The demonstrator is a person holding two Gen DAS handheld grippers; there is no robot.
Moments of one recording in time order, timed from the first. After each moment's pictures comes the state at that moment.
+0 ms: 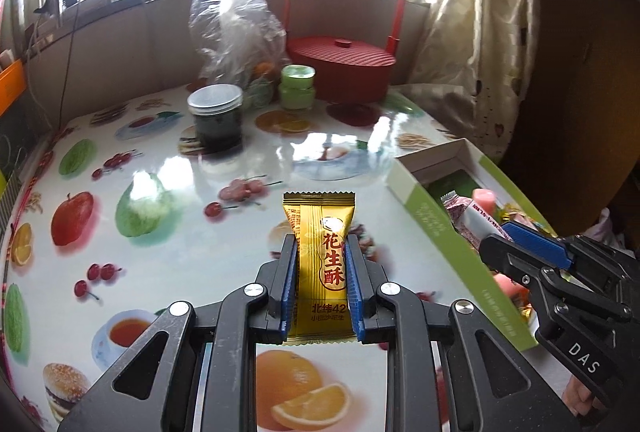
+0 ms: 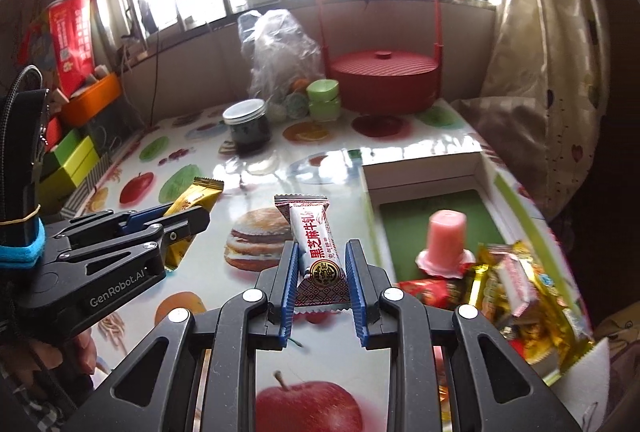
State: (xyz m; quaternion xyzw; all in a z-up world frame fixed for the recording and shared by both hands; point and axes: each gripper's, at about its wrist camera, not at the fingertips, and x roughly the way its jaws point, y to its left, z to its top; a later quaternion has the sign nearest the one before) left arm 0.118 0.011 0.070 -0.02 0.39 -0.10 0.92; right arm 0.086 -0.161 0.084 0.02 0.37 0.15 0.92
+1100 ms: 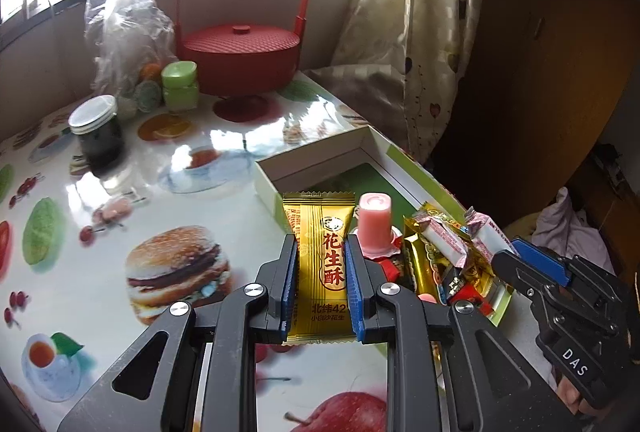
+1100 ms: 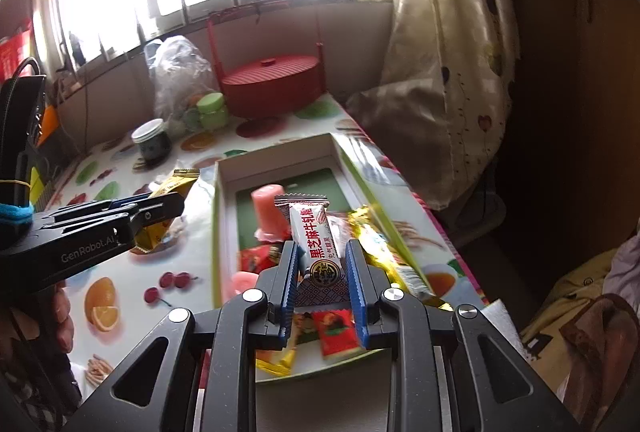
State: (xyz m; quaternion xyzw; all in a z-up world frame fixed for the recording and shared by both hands) left arm 0.140 -0.087 0.065 -0.02 0.41 -0.20 0.89; right arm 0.058 -0.274 0.080 0.04 0.37 0.03 0.93
